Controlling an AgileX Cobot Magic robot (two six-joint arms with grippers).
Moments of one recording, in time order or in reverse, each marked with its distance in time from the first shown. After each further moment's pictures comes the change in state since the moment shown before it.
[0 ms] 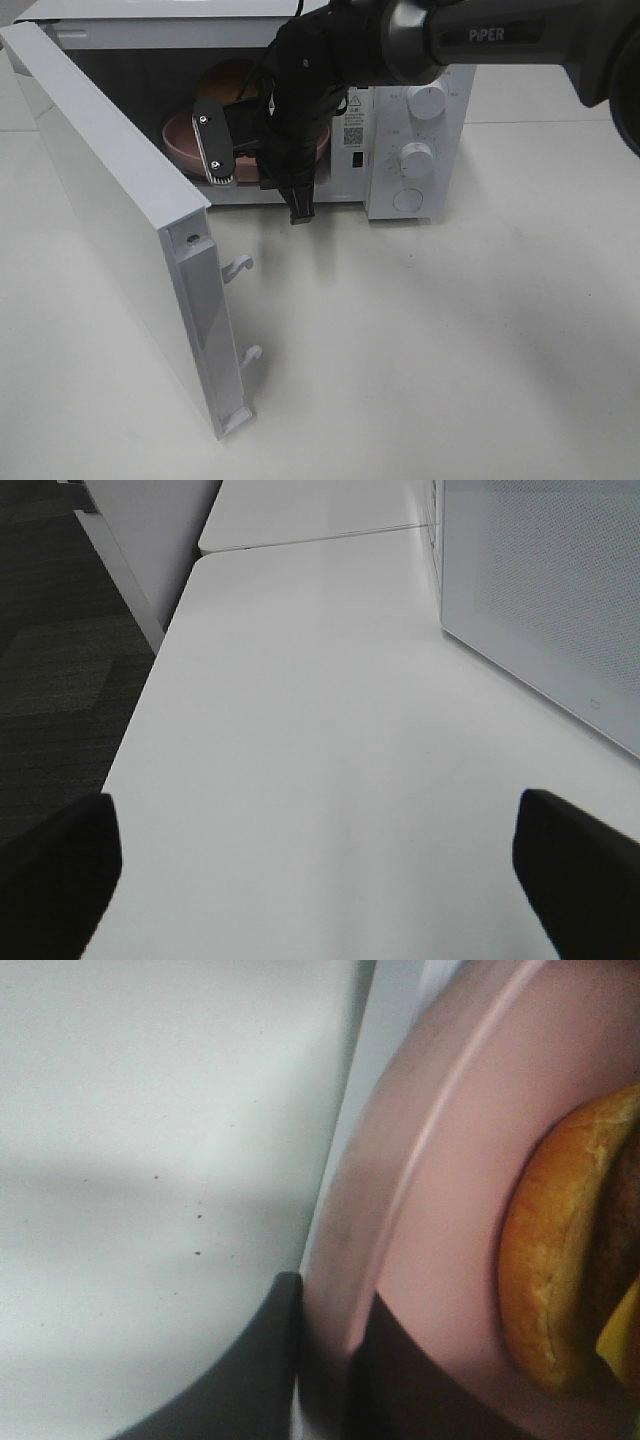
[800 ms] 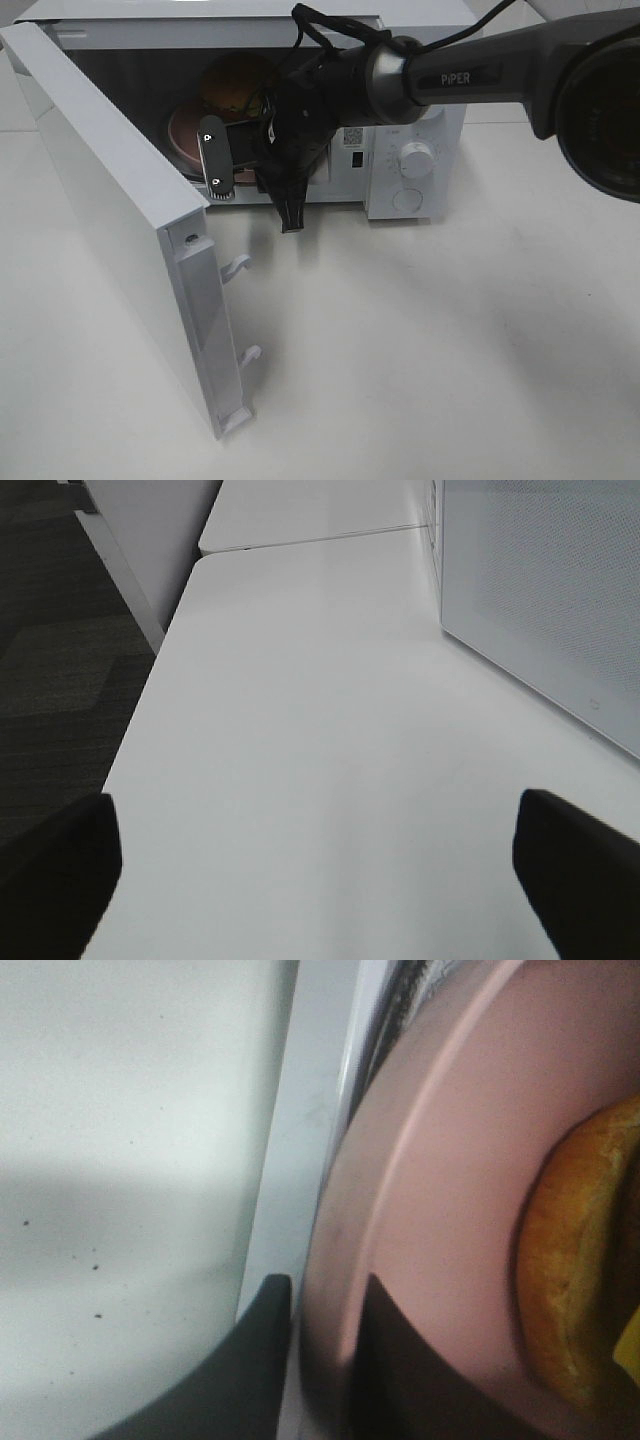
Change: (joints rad) left arm 0.000 0.000 0.000 0.000 0.000 0.000; right arm -0.011 0.099 0.000 -0.130 -0.204 0.159
